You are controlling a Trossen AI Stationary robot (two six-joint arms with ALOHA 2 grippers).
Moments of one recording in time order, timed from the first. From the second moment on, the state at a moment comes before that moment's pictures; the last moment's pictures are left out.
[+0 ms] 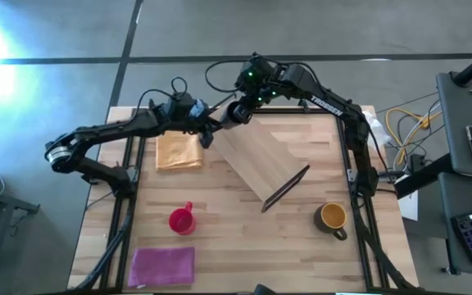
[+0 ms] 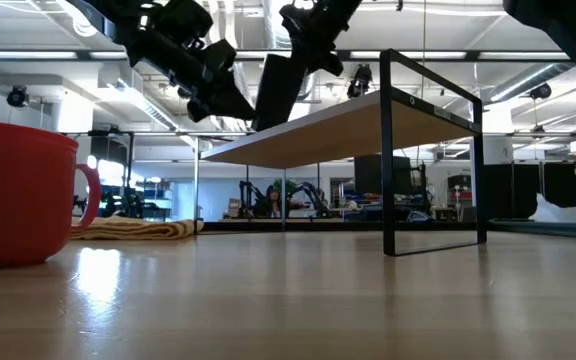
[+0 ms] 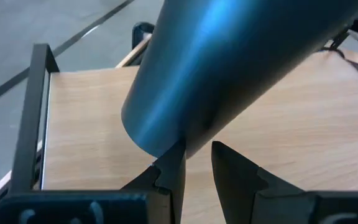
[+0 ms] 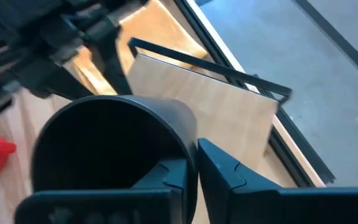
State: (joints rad) left arm 0.54 1.32 0.96 -0.14 0.21 -0.04; right arm -0.42 2.06 2.35 -1.16 -0.09 0.07
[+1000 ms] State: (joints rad) left arm 0.54 1.32 0.93 -0.14 0.20 -0.04; right arm -0.49 2.13 2.35 -1.01 -0.19 0.13
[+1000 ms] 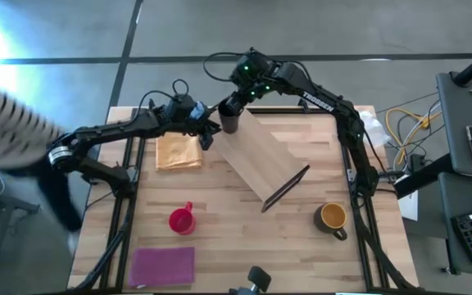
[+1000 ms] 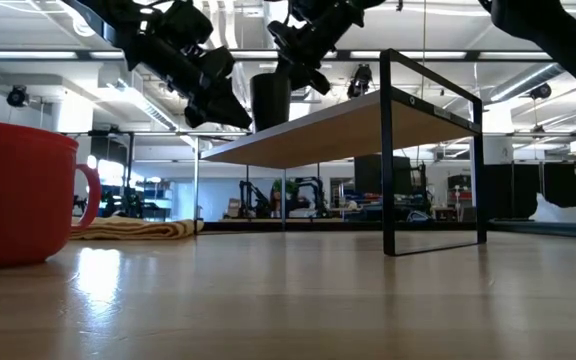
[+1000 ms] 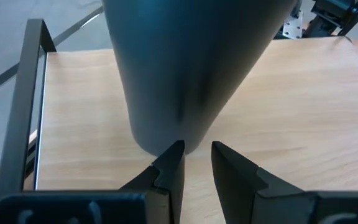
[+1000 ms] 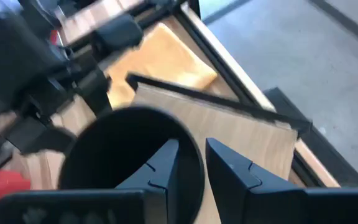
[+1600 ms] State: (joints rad) left arm 0.46 1.22 0.92 -0.38 0.26 -0.08; right arm -0.48 1.91 2.36 -1.19 -0.04 0.13
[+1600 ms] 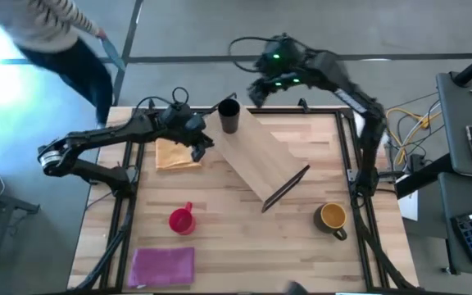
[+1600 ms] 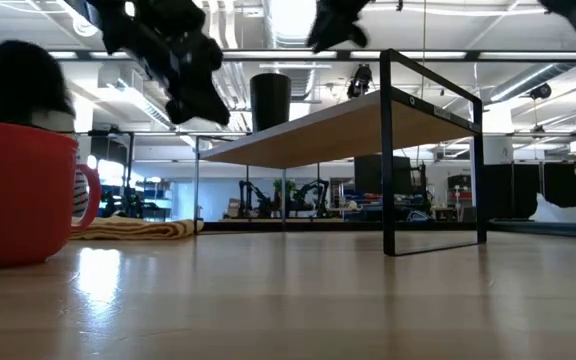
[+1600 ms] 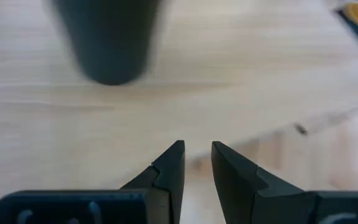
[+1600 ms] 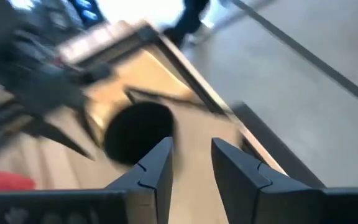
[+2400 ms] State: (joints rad) left arm 0.05 1.10 0.88 -0.36 0.16 -0.19; right arm 0.34 1.25 1.50 -1.57 0.03 1.49
